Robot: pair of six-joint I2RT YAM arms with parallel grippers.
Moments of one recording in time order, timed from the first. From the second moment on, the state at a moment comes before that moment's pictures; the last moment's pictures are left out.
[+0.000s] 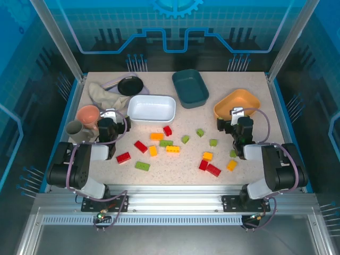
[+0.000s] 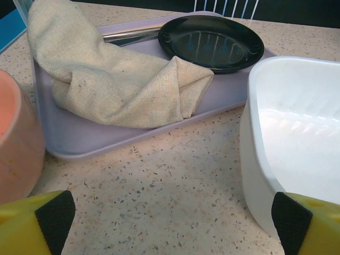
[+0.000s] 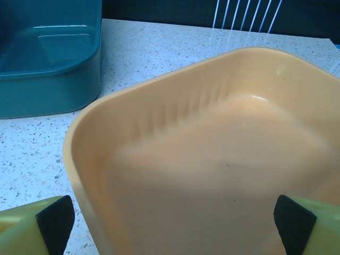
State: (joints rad) left arm -0.03 1.52 0.40 0.71 -0.16 -0.14; right arm 0.07 1.49 0.41 0.69 0.06 -0.05
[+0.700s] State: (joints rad) left arm -0.07 1.46 0.43 0.58 -0.19 -0.12; right arm 0.08 1.46 0.44 0.58 0.09 -0.05
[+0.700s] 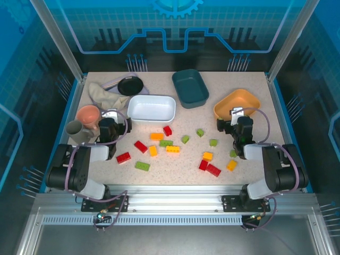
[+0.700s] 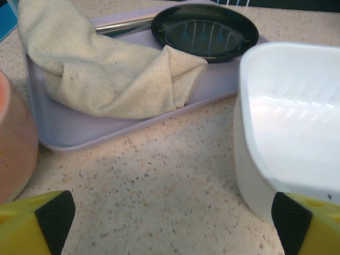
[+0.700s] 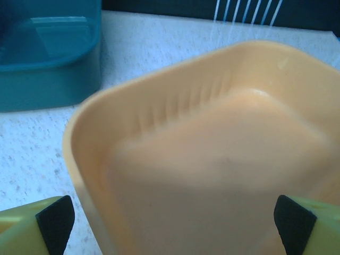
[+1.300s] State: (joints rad) left arm -0.14 1.56 1.66 -0.56 -0.15 -0.88; right arm 0.08 1.45 1.47 -0.52 0.02 0.42
